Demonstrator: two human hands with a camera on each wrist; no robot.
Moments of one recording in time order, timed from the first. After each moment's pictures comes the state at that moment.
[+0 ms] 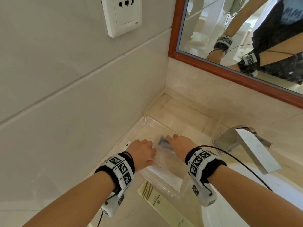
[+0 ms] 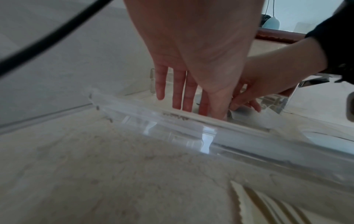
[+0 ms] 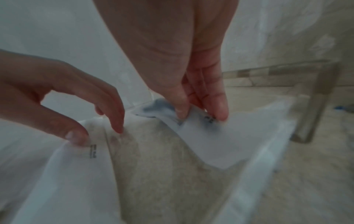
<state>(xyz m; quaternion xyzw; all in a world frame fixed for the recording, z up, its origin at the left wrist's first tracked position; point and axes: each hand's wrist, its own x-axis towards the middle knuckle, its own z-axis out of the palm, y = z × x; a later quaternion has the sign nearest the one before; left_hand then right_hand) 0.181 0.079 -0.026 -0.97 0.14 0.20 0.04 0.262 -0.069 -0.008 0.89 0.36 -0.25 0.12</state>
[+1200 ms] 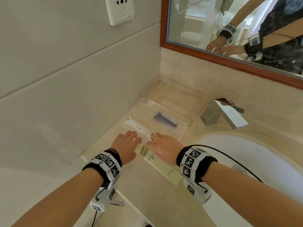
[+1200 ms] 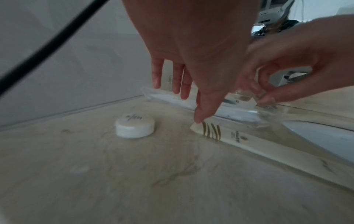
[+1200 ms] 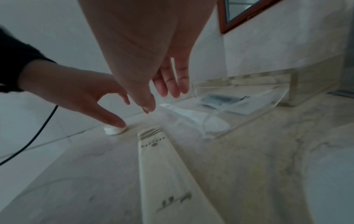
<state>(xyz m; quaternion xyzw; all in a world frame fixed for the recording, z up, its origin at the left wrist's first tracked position) 0.066 0.051 -0.017 -0.99 0.01 0.15 0.03 0.136 -0.114 0.004 0.81 0.57 -0.12 0.06</state>
